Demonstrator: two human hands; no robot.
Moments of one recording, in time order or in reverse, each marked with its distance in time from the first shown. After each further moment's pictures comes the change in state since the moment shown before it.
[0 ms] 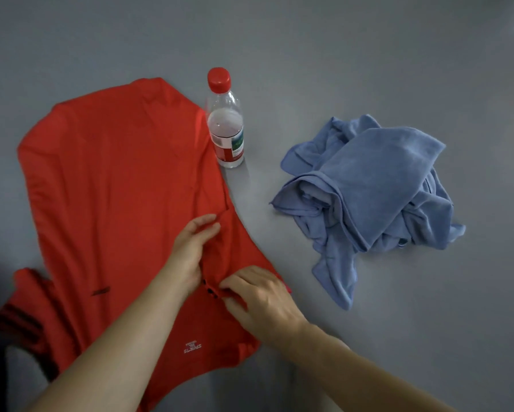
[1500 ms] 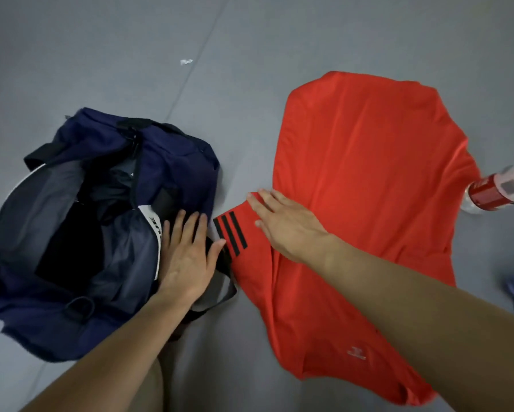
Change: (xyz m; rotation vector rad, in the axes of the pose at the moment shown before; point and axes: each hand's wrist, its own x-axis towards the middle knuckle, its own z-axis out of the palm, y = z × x) left_hand -0.070 -0.043 -0.378 1.523 0.708 0.332; right_hand 0.203 -0.191 0.193 -0.590 -0.635 -0.482
